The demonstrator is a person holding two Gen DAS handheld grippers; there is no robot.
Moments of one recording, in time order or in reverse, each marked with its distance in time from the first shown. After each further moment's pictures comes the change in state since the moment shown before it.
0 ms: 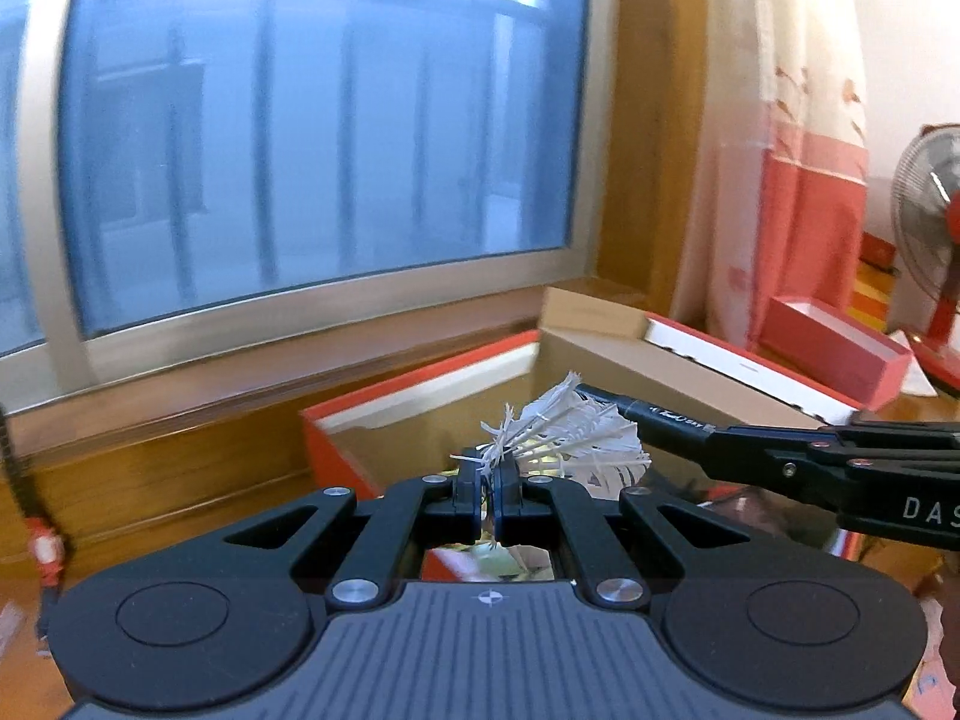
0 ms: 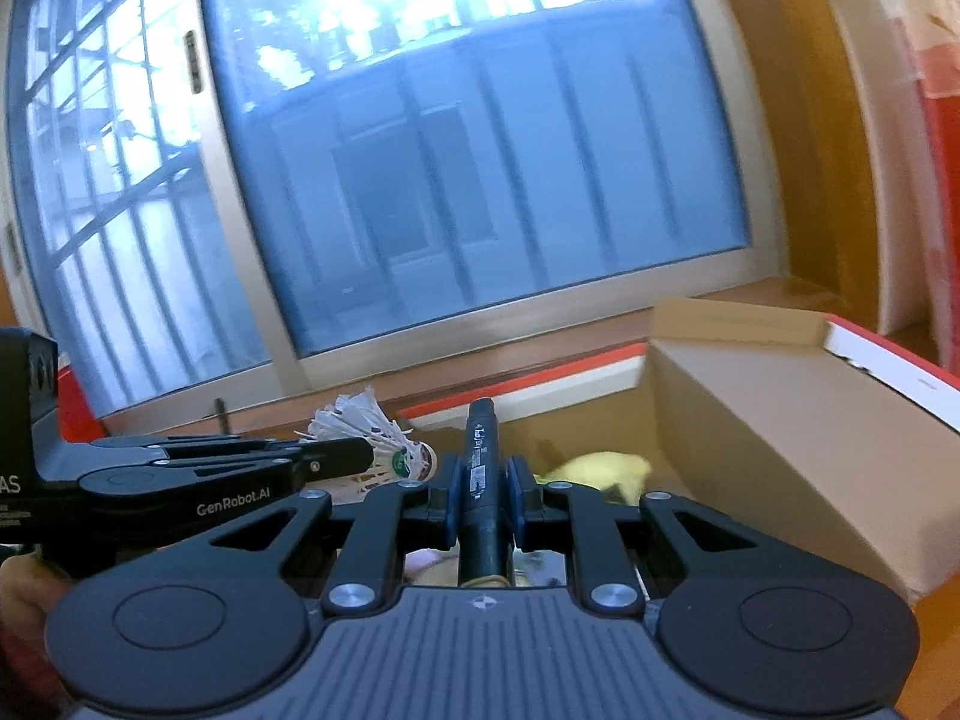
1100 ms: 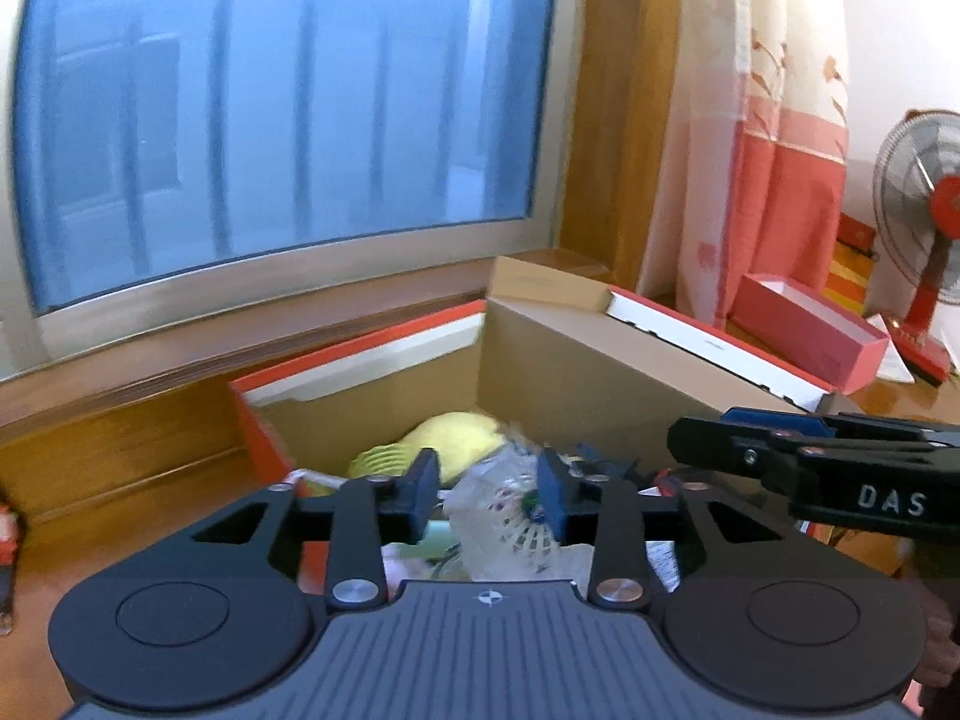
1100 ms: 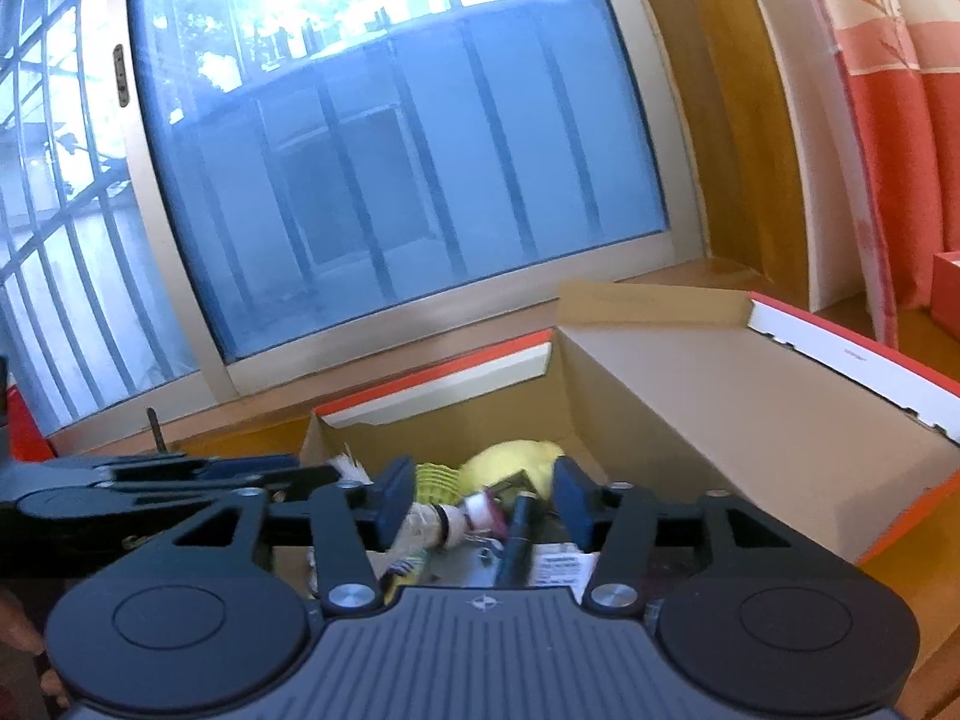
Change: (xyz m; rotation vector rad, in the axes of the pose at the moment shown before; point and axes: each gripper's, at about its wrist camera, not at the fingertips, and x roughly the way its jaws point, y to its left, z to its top) left arm 0.005 -0.016 -0.006 -0.029 0.040 -0.017; right arm -0.006 -0.038 -0.006 0.048 -0.008 -0.100
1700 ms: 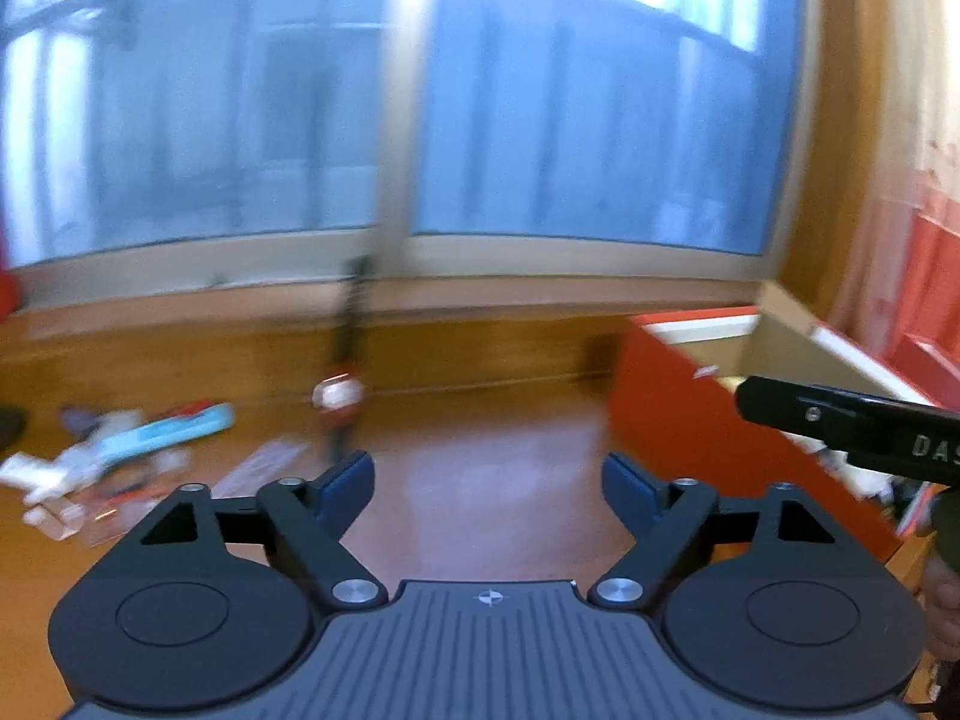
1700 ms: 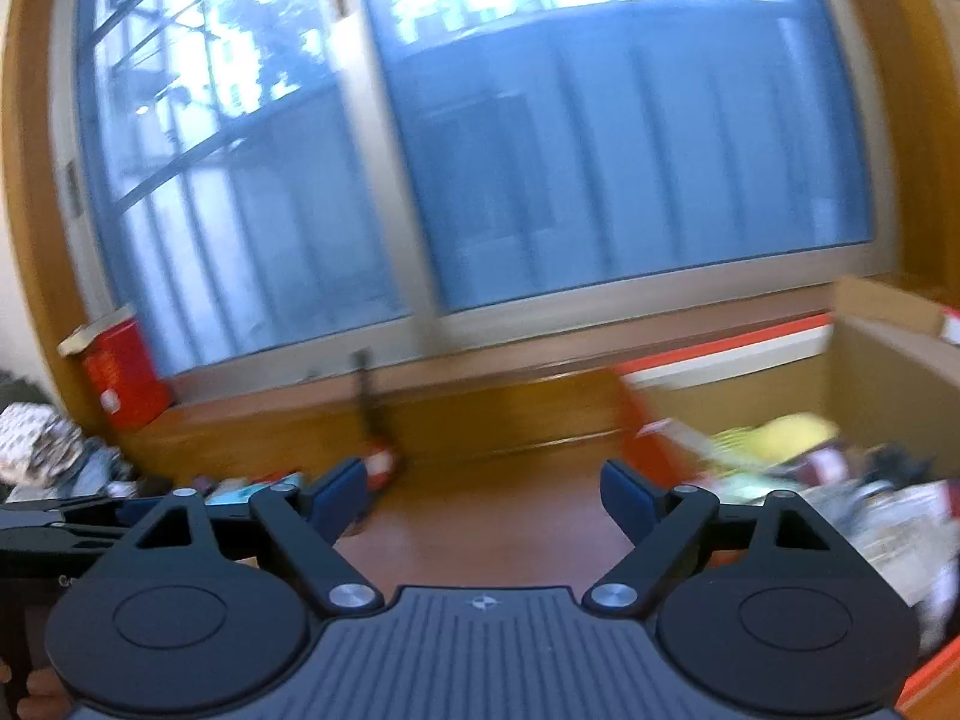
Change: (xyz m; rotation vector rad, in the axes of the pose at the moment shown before) left arm -0.189 0.177 -0.090 -0.203 -0.025 0.327; right arm 0.010 0.220 -0.053 -0.119 0.032 0.192
